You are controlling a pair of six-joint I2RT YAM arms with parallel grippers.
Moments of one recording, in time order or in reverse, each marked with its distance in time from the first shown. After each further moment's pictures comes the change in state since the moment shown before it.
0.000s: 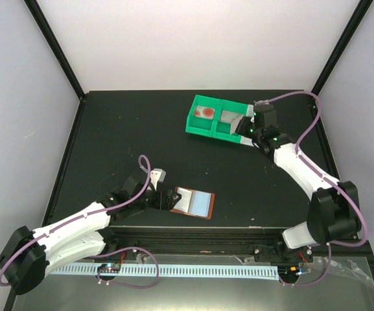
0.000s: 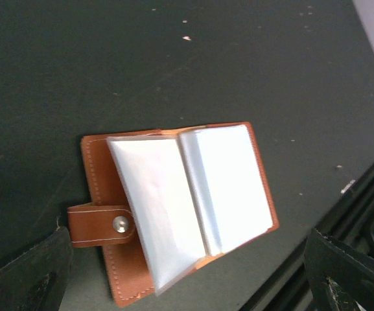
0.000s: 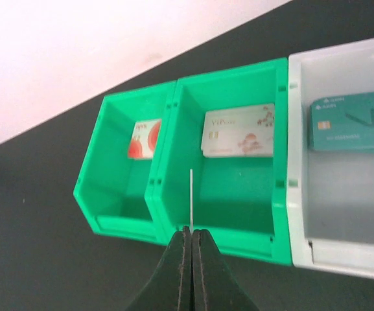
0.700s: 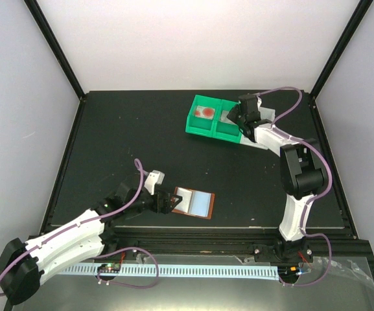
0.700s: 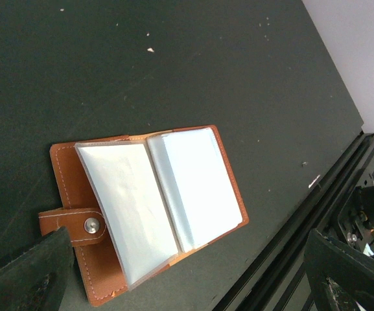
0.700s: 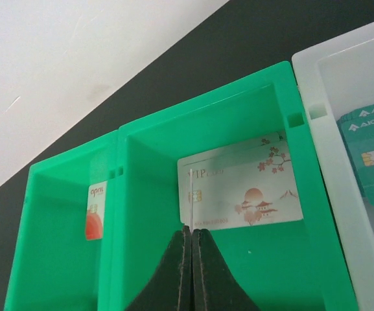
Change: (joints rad) left arm 0.000 -0.131 -0.058 0.053 0.073 0.004; right arm -0.019 0.473 0.272 0.165 0.095 0.201
